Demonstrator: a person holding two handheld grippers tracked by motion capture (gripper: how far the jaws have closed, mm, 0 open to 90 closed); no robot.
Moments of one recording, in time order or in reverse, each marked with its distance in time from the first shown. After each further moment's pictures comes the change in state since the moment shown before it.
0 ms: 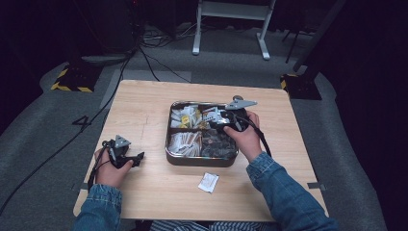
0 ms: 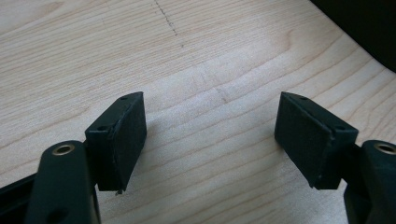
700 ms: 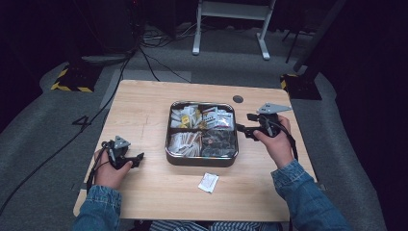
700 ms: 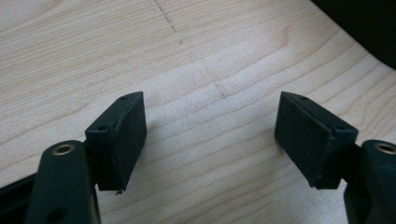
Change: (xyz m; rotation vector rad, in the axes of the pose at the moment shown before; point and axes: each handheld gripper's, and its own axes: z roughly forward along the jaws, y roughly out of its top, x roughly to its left) left arm 0.000 -0.002 -0.002 -0.003 -0.005 0.005; right arm -0.038 -0.031 -0.075 -0.024 -0.049 0.020
